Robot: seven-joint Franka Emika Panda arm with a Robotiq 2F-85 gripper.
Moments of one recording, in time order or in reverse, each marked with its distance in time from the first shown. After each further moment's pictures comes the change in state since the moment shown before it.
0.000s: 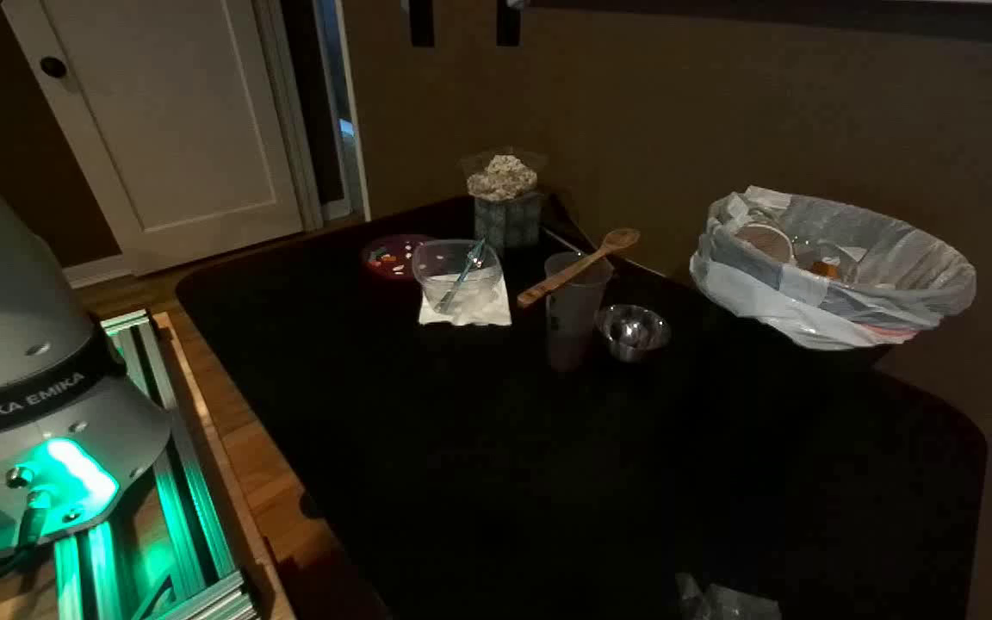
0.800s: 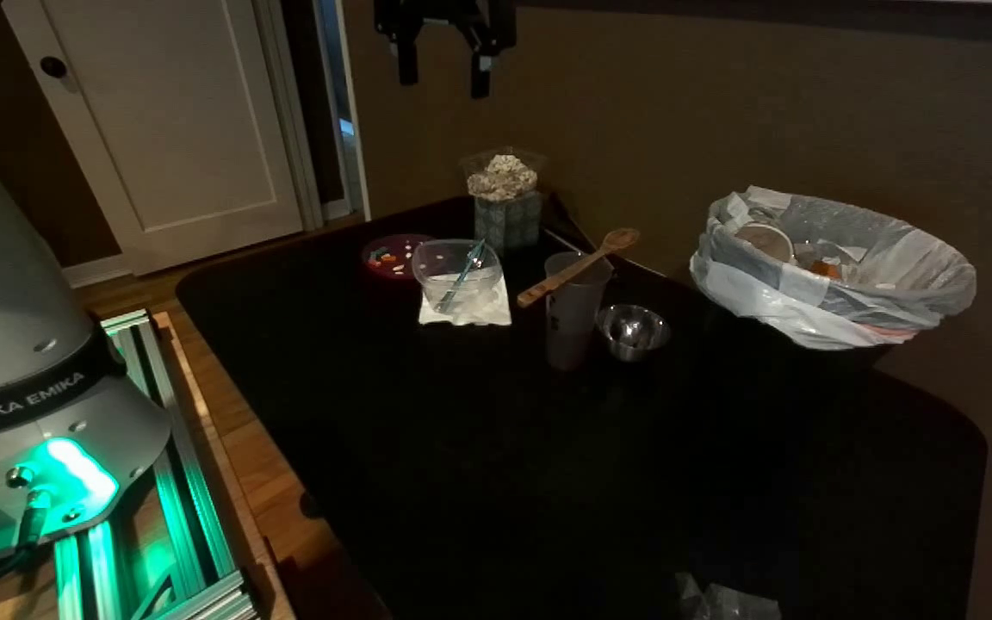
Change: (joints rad) arm 0.092 0.029 0.019 -0.115 0.153 0.186 -0.002
